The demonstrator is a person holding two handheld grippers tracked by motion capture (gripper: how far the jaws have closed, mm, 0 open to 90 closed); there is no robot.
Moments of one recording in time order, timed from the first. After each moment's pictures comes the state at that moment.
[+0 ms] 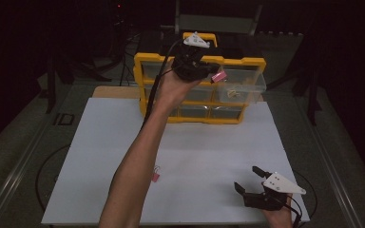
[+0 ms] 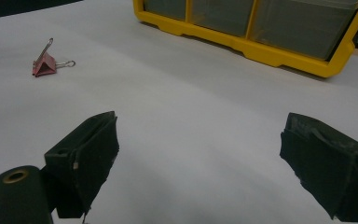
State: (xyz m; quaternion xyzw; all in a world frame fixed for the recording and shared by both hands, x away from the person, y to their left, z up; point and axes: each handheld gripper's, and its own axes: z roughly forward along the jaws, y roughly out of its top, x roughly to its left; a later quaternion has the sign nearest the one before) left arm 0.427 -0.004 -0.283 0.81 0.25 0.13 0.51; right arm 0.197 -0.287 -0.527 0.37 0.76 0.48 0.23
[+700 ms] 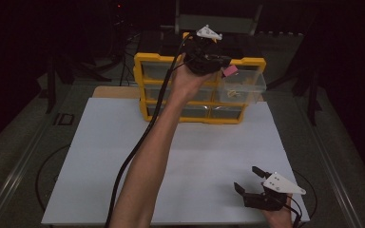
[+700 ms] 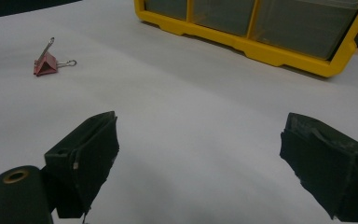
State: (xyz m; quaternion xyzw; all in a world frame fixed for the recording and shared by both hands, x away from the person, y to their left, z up) left arm 0.435 -0.031 -0.273 0.80 0.26 0.12 0.53; right arm 0.196 -0.287 -0.527 0.37 0.76 0.48 0.23
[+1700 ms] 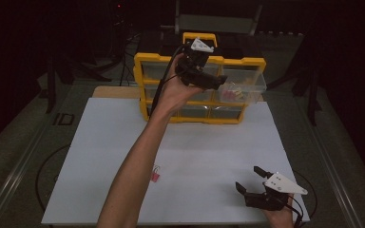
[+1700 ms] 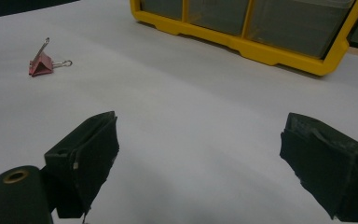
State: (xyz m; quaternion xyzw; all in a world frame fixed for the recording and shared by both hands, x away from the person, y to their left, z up) left arm 0.420 -0.008 -0.294 0.81 0.28 0.16 0.48; right arm 0.196 -0.290 -0.527 0.38 0.75 0.48 0.24
